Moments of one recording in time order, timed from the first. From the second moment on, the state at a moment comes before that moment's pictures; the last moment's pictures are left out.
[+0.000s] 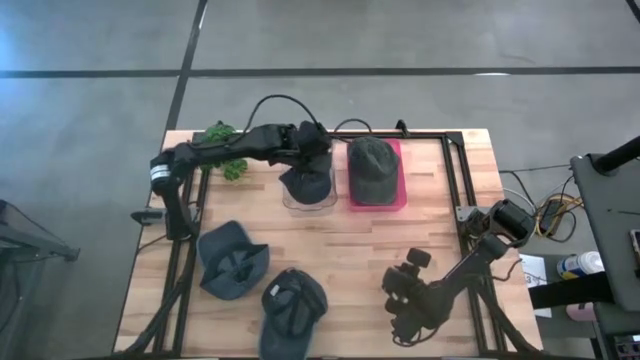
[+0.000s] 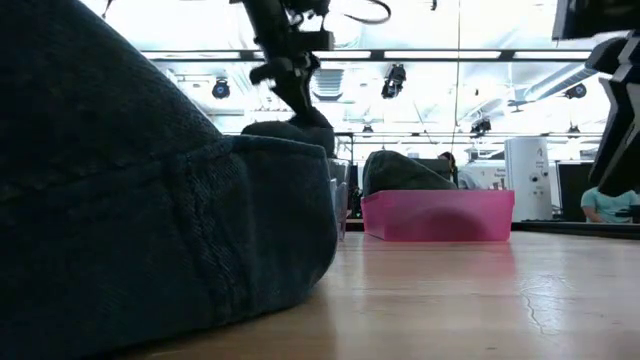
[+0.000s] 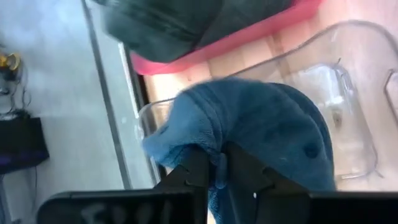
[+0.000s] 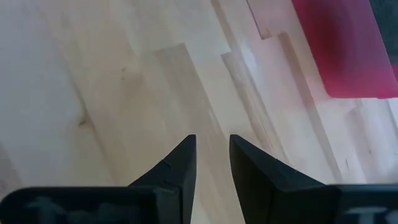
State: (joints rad) left arm 0.27 1.76 1.73 -0.96 -0.25 0.66; right arm 0.79 1.89 1.23 -1.16 0.57 1.26
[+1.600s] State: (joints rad) left arm 0.32 1.68 1.52 -1.09 -0.39 0.07; right arm 0.44 1.31 0.79 -0.67 0.53 0.94
